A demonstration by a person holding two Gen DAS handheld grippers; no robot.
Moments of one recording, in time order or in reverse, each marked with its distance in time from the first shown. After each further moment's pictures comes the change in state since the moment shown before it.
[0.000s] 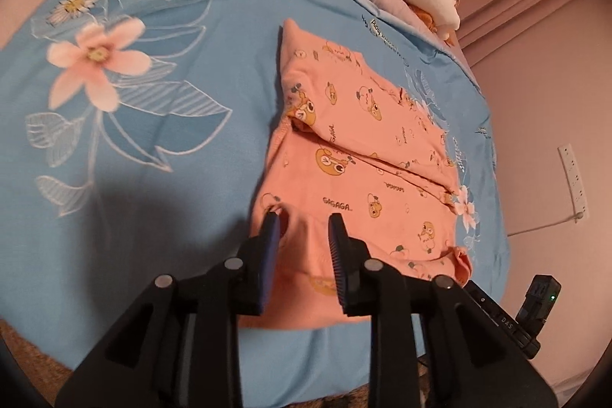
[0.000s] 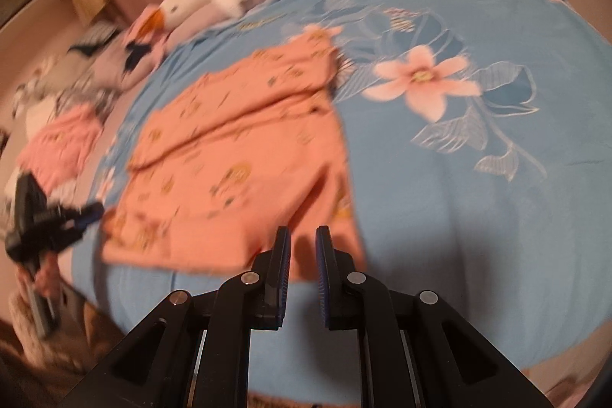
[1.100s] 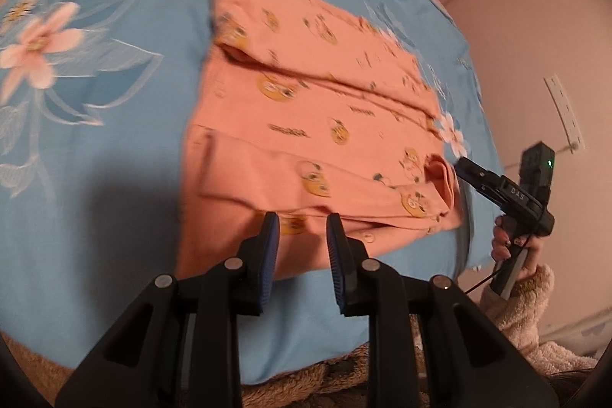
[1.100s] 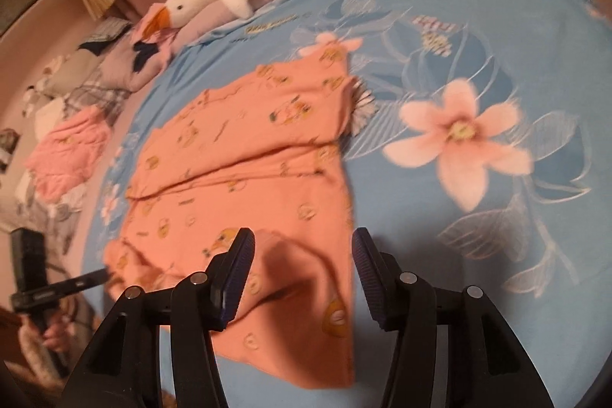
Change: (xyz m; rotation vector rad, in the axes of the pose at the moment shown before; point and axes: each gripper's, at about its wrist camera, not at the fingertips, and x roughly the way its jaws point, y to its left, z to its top) left arm 0.041 -0.035 -0.029 0.172 0.188 -0.059; right arm 0.045 -0.015 0.066 -0.012 0.048 0.101
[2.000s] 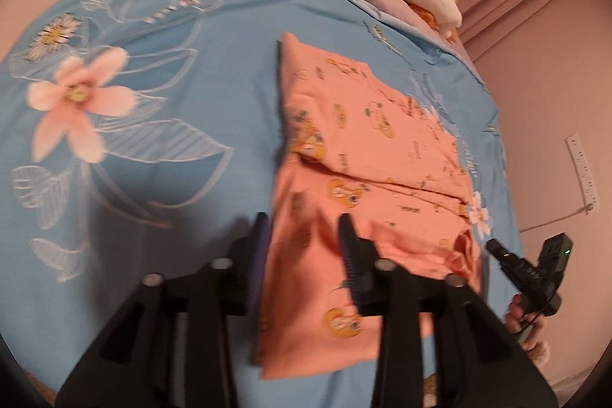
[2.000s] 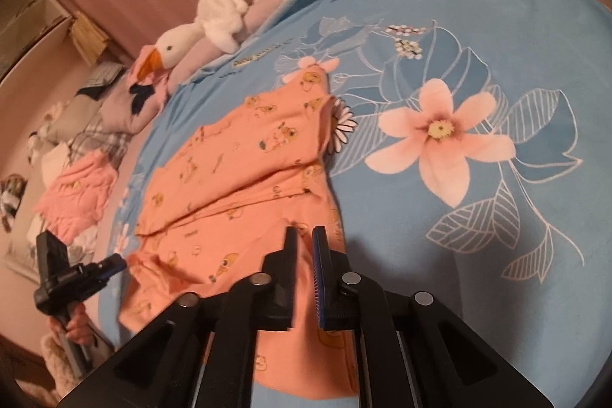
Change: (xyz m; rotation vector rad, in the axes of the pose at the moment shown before) left arm -0.028 0.046 0.044 -0.115 -0.201 0.099; right arm -0.012 -0.015 -0.002 0.111 -0.123 0.017
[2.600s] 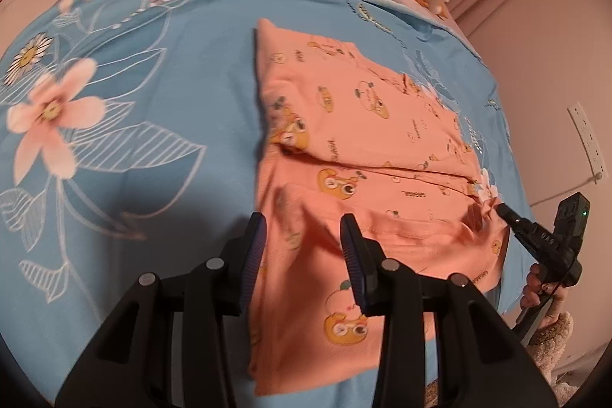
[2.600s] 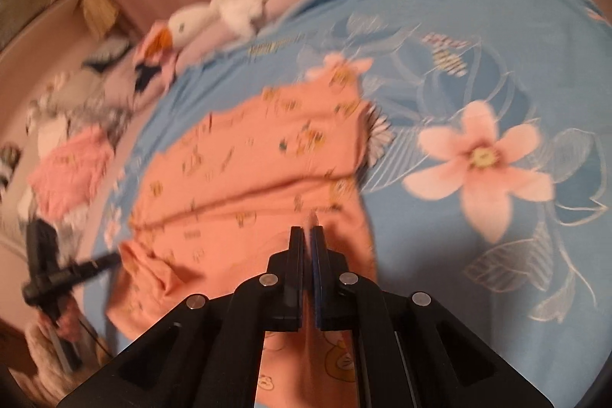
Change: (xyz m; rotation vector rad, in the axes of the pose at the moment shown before) left arm 0.029 -0.019 0.000 0.100 0.042 -0.001; right arm 0.012 0.018 0.010 -0.062 -0.007 -0.023
